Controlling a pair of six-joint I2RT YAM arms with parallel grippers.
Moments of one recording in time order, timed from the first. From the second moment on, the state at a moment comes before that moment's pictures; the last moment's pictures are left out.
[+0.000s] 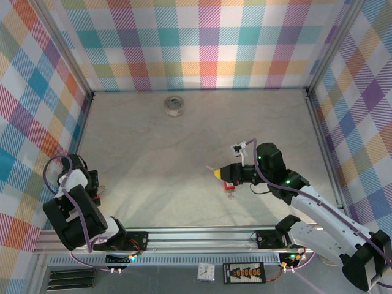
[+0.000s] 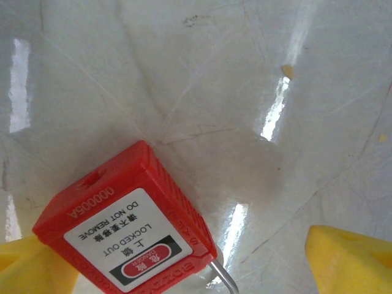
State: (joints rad) left arm 0.61 1.31 0.63 -0.62 -0.04 -1.22; right arm 0.62 0.87 0.64 -0.24 -0.68 0.66
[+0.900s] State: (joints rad) left arm 0.61 1.33 0.63 -0.70 -0.03 -1.10; right arm 0.62 0.87 0.64 -0.27 -0.66 0.65
